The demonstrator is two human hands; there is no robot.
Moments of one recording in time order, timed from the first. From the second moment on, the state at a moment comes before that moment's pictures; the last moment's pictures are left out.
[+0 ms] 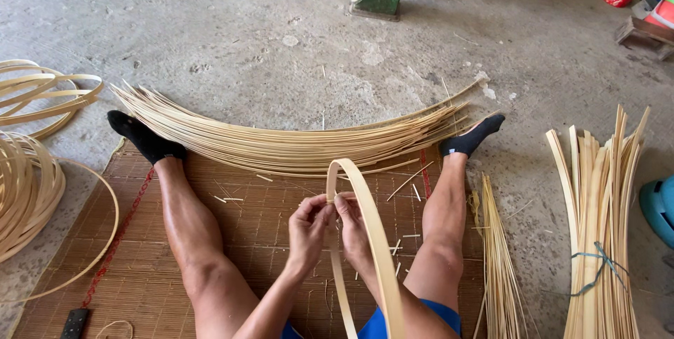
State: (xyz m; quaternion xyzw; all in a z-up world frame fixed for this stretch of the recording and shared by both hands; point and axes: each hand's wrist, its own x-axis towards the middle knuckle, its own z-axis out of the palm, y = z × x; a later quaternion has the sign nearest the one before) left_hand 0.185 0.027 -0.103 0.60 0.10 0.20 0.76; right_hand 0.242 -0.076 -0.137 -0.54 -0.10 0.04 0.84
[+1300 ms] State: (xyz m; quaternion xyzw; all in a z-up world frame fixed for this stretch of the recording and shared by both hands) left_hand 0.029 0.061 -0.213 0.34 -0.02 0.11 0.94; right_hand 0.155 -0.129 -0.089 -0.60 -0.65 -0.12 0.44
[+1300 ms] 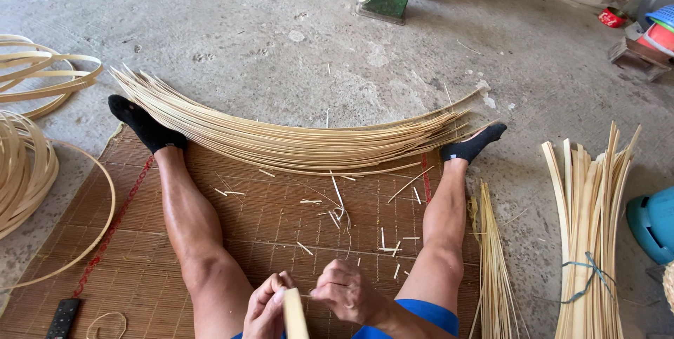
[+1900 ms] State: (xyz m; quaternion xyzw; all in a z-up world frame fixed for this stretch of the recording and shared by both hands) left_hand 0.135 0.111 -0.126 0.75 0.12 0.19 0.63; right_hand 0.255 -0.362 -0.173 -0.80 0.14 -0.06 0.58
